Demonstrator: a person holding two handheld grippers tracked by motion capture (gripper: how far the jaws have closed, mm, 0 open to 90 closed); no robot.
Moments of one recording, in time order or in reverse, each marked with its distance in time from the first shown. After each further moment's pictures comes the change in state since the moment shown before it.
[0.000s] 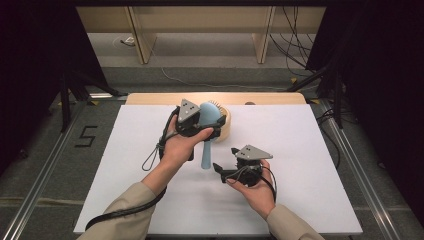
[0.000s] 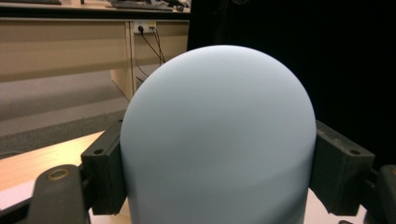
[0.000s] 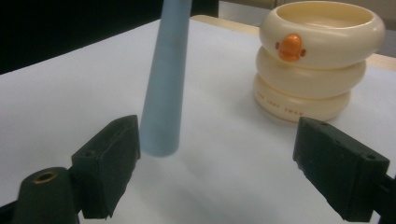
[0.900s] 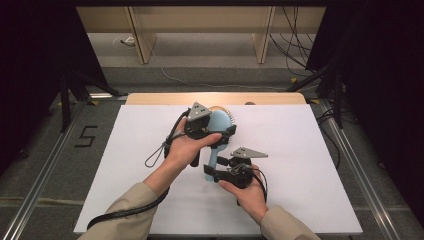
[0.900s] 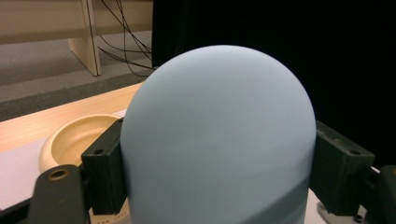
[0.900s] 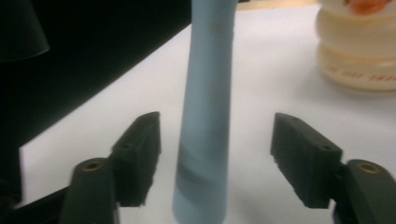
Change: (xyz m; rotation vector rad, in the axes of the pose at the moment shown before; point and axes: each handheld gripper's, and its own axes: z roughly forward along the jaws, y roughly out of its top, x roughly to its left) left arm -0.018 -0.001 0.005 0.137 -0.122 -0.021; right arm 0.015 -0.004 0.016 0.011 0.159 0.244
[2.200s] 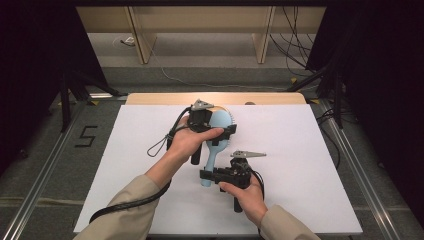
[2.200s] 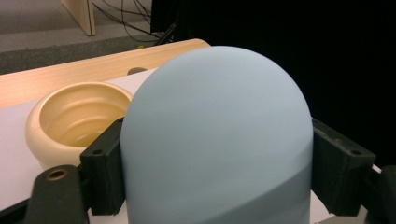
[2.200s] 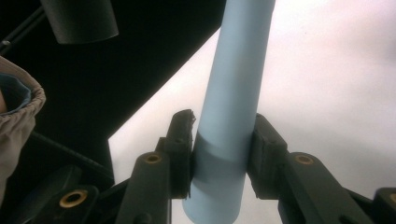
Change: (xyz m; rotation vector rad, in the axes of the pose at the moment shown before) left arm 0.008 0.007 0.016 0.148 -0.012 -0.105; right arm -0.001 -0.007 0.004 0.061 0.272 0.177
